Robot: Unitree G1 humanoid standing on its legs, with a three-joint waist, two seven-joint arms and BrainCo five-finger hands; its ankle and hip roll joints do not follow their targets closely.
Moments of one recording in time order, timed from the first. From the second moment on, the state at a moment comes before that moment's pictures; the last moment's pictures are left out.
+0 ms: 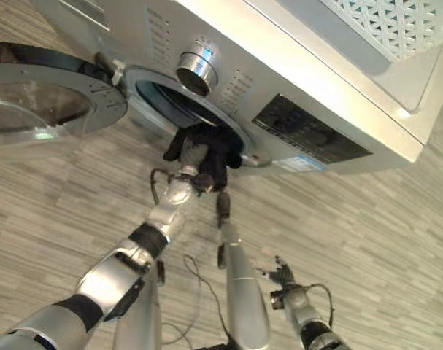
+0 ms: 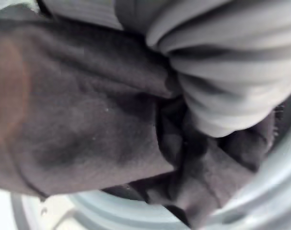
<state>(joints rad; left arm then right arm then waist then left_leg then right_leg) -0.90 0.07 -0.48 0.86 -0.67 -0.29 0.30 -0.23 -0.21 0.40 1.04 0.30 -0.11 -0.15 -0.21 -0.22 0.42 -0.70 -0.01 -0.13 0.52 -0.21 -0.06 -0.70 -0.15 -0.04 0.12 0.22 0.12</state>
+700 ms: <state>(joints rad) -1.36 0.39 -0.25 1.23 -0.86 -0.27 0.42 -0.15 -0.31 0.54 0.56 0.37 -0.18 -0.16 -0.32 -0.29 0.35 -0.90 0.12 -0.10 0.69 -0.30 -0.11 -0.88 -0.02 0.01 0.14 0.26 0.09</state>
